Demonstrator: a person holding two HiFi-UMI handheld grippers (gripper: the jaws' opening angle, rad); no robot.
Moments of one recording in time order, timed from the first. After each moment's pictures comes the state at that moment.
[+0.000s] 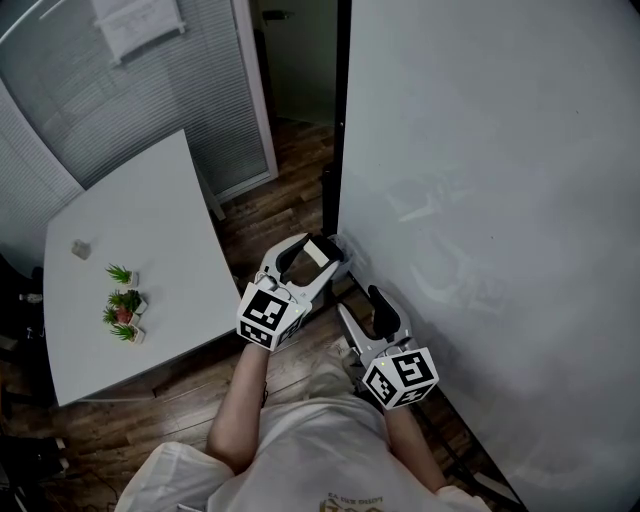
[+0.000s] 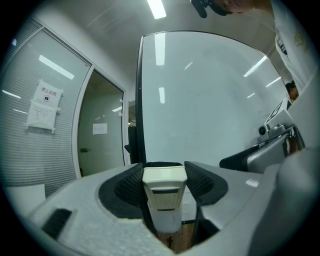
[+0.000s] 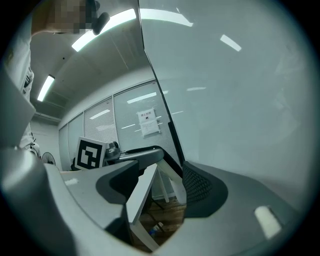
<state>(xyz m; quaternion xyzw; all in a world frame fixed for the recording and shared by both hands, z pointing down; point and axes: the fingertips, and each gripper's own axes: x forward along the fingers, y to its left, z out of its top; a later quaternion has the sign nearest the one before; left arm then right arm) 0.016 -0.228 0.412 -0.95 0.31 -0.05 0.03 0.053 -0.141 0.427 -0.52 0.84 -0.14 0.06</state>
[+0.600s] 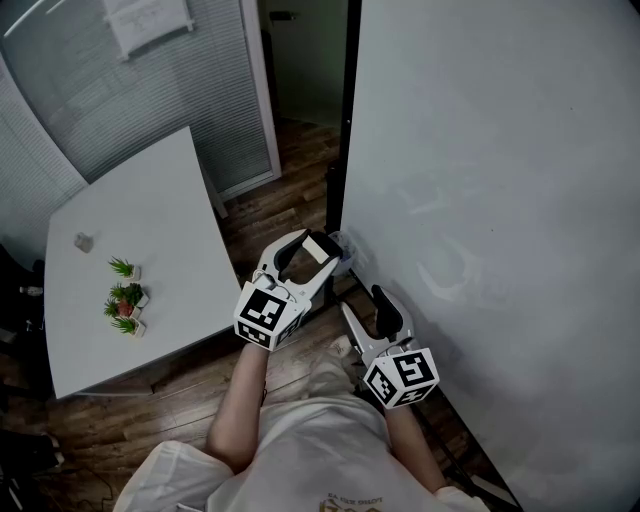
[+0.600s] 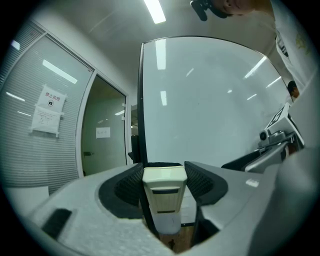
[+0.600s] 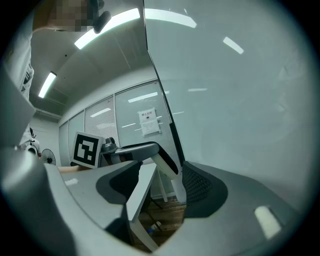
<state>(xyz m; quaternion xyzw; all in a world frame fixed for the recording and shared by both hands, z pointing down) 0.006 -0.220 0.399 -0.94 0.33 -0.04 0.04 0.053 -0.134 0.428 -0.52 0.84 -0.13 0.05</state>
